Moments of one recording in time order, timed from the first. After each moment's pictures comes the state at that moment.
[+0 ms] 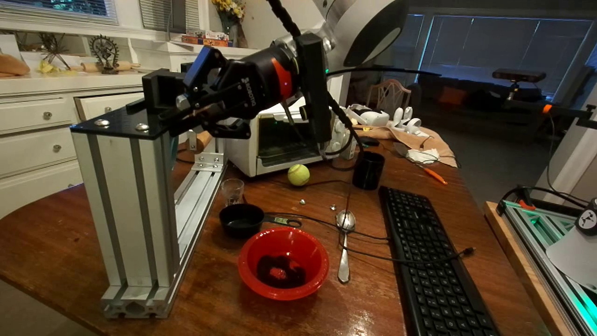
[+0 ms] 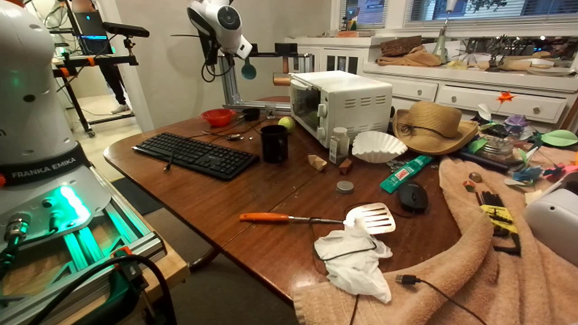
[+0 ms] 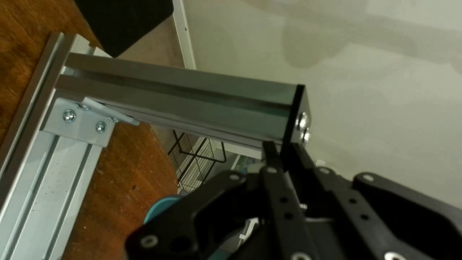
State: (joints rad) arm 0.28 0.38 0.06 -1.89 1.84 2.50 -0.76
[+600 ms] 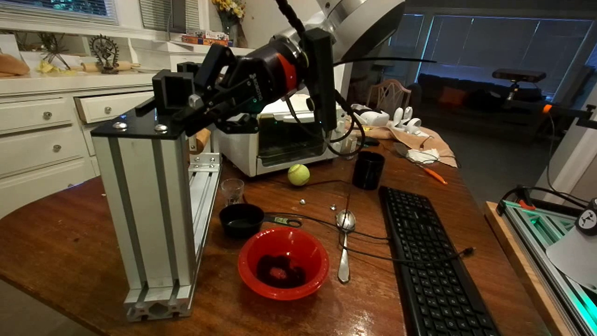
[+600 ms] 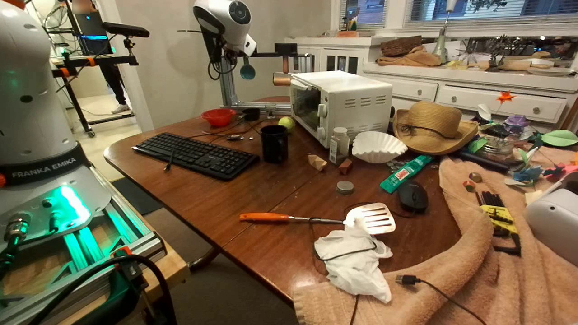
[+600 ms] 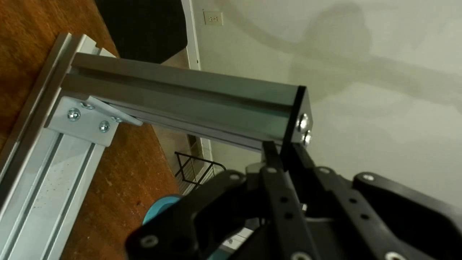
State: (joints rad) arm 0.23 0.37 0.06 -1.89 1.62 2.39 -0.65
